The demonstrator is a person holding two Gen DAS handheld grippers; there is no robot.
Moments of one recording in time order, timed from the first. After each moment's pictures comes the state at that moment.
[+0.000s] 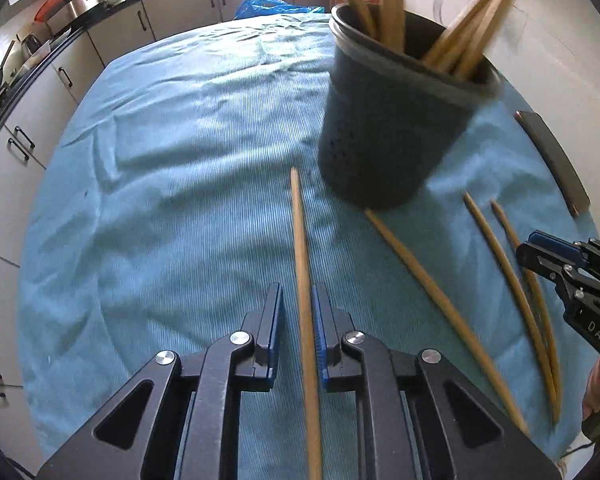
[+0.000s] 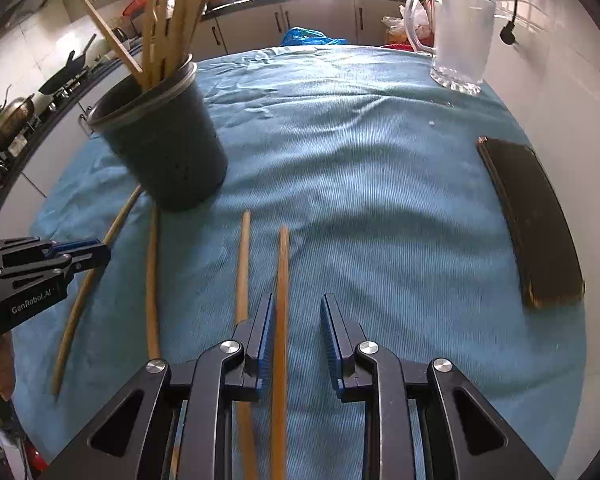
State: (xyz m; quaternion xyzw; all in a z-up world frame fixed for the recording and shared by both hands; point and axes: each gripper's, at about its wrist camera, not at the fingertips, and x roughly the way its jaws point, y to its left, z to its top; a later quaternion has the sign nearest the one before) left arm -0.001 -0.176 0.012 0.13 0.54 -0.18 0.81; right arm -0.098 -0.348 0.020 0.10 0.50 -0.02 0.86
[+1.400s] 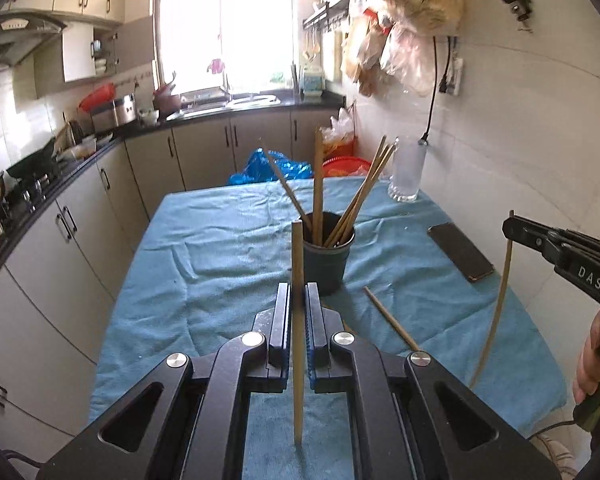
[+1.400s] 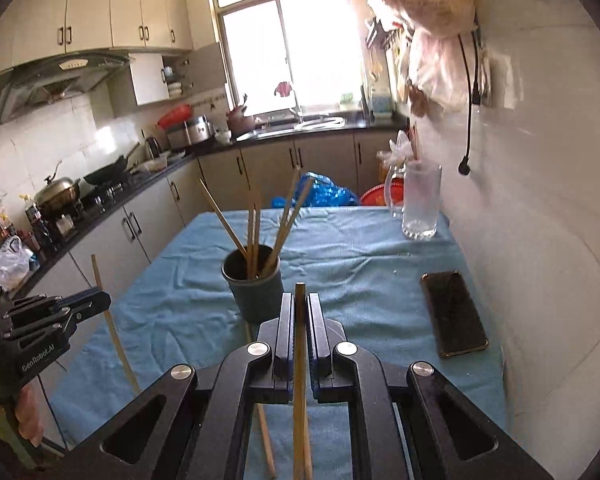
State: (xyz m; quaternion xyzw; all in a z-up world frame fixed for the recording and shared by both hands) left arm -0.164 -0.133 0.184 0.08 0.30 -0.21 0.93; right arm -0.228 -0.318 0.189 0.09 0.27 -0.04 0.96
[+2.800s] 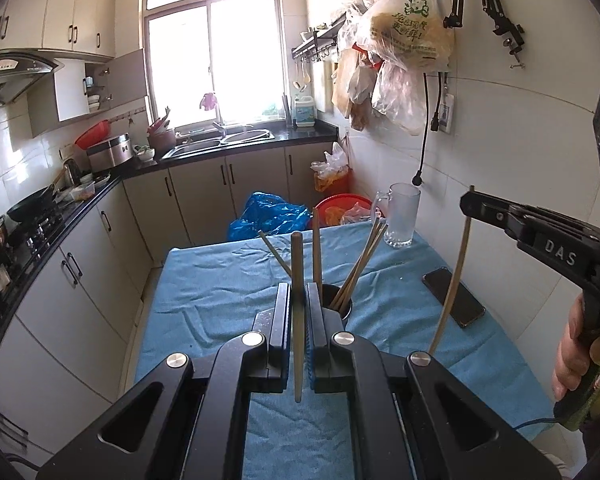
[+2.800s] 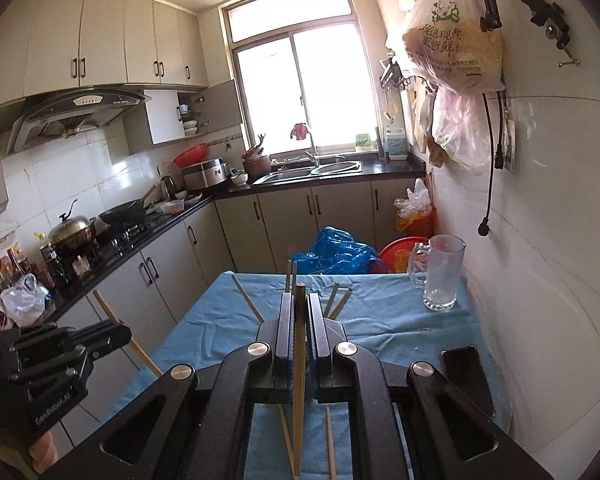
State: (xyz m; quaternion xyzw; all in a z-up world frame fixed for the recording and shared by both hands) left arm -0.142 -0.141 0.263 0.10 0.26 -0.22 0.93; right arm -0.184 -0.305 0.274 0.10 0.21 -0.02 0.97
